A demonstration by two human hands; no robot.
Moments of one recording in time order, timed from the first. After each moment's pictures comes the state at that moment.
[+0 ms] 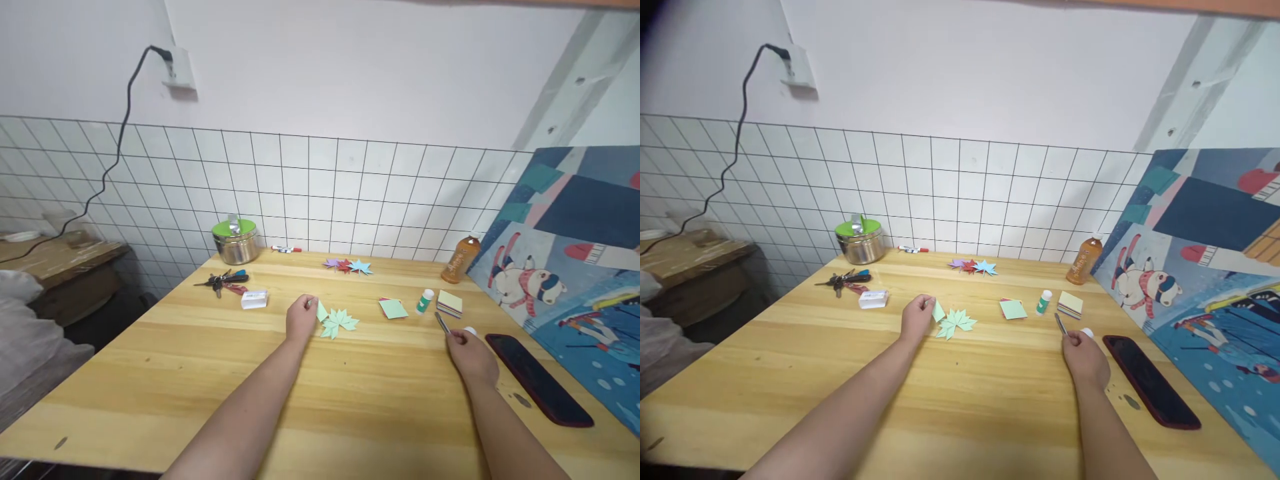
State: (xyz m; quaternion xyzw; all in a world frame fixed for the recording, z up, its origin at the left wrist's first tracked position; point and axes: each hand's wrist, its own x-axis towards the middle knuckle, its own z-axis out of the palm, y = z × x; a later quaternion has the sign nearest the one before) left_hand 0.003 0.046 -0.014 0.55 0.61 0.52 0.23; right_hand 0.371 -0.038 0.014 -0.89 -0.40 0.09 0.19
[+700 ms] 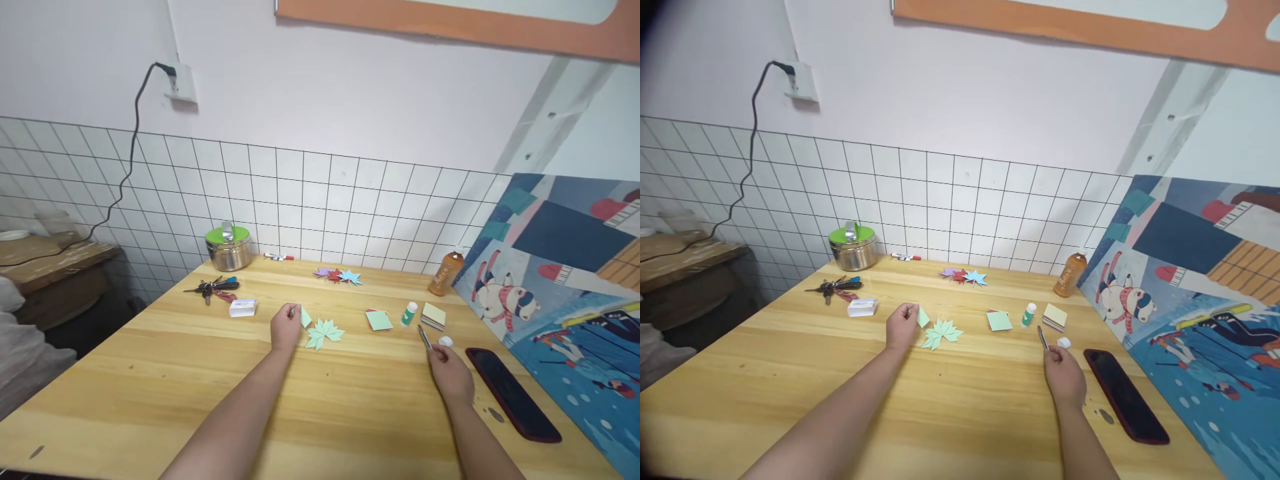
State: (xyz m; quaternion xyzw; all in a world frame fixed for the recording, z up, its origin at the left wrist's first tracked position) left_hand 0.004 0.043 -0.004 0.50 0.63 0.56 0.20; right_hand 0.371 -0.047 0.010 -0.86 -0.43 0.10 0.26
